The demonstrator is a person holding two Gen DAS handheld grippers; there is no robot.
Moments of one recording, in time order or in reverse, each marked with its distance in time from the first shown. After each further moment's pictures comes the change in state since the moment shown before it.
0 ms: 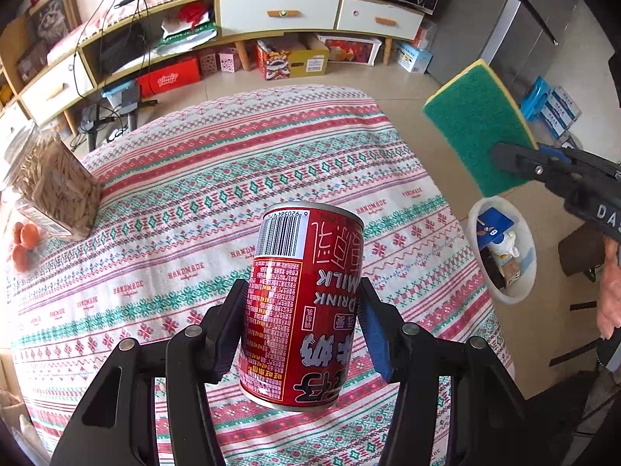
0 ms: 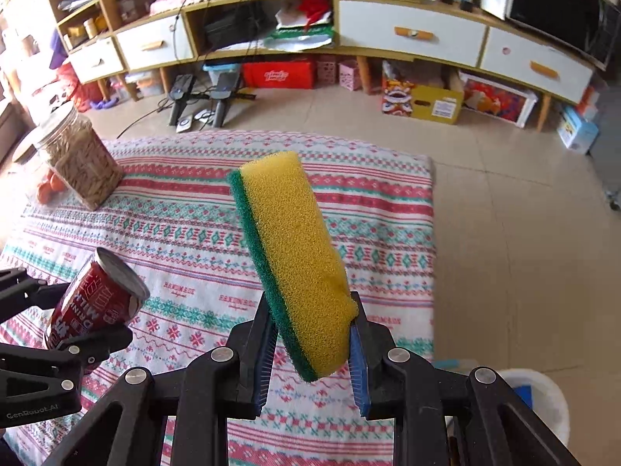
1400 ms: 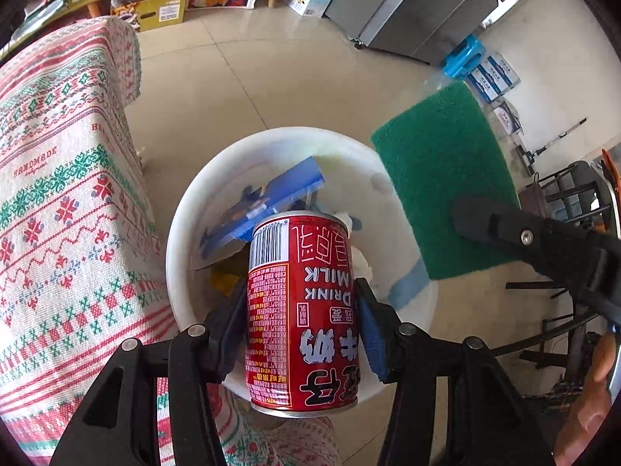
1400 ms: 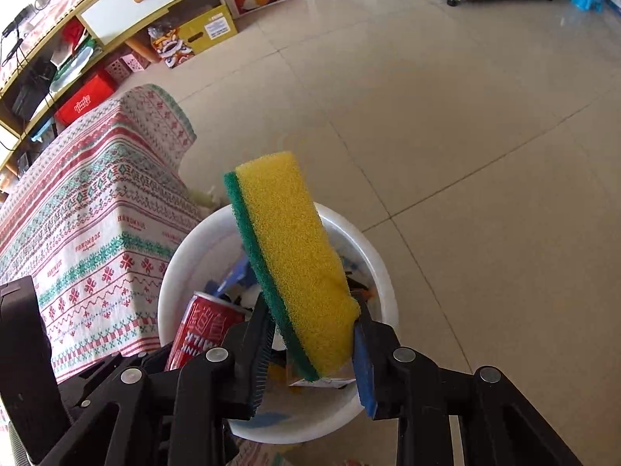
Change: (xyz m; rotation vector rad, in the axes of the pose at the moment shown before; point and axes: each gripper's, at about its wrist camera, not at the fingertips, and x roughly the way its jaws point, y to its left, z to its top) left arm 0.162 -0.277 0.014 0.043 0.149 -0.323; right arm -0.010 -0.234 -0.129 0.549 0.205 -0.164
